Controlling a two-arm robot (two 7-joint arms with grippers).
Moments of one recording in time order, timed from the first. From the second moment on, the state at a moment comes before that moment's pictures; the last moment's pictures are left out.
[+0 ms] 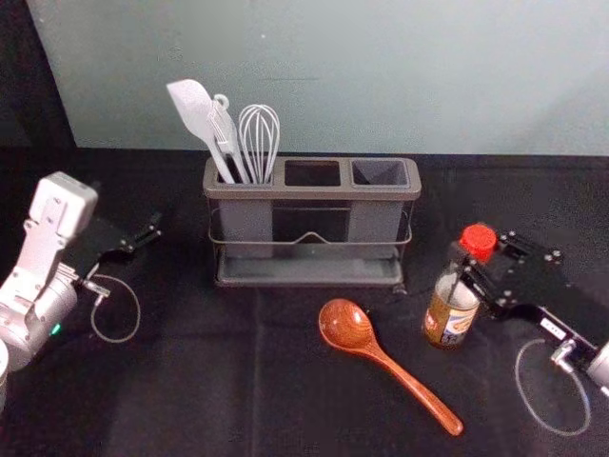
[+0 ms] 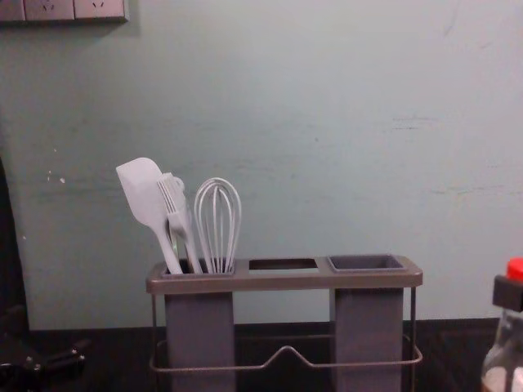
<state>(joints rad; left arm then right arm) -0.20 0.60 0.45 -1.41 -0.25 -0.12 0.03 -0.16 0.58 -0.14 -1.82 0.47 -0.13 0.45</state>
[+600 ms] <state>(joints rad) -0.20 0.60 0.45 -1.41 -0.25 -0.12 0.03 -0.09 0.53 -0.11 -1.72 0.47 -0.12 0.42</state>
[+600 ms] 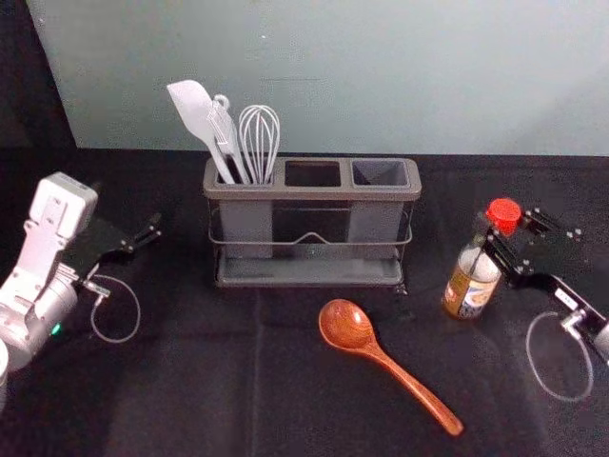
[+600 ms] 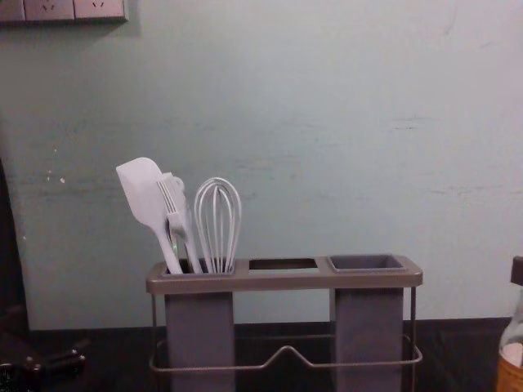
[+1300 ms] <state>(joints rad) -0.20 0.60 0.45 -1.41 -0.25 -0.12 0.03 0.12 0.39 -0.19 -1.50 0.40 -0.12 0.37</state>
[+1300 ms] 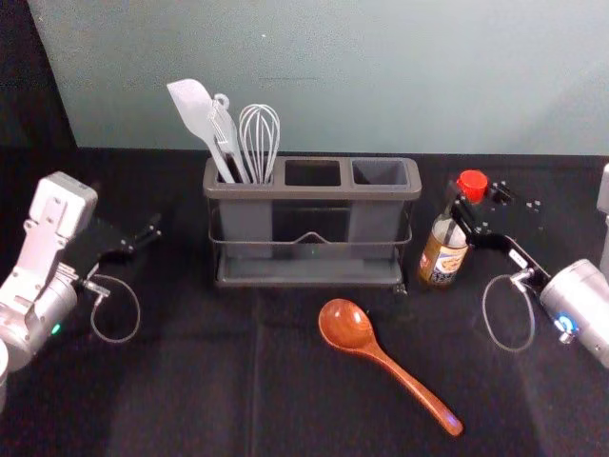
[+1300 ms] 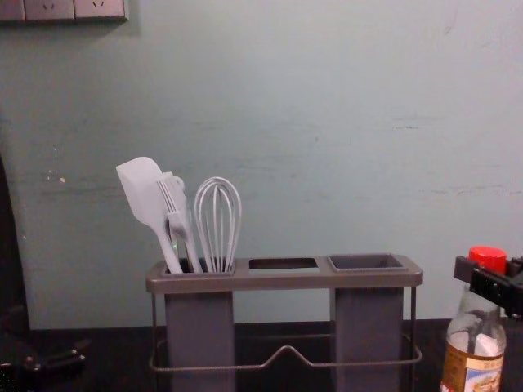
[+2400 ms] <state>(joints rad) -0.20 0.60 0.45 -1.41 -0.25 -0.12 0.03 0.18 0.34 -0.20 -1.41 0.37 -0.14 0.38</state>
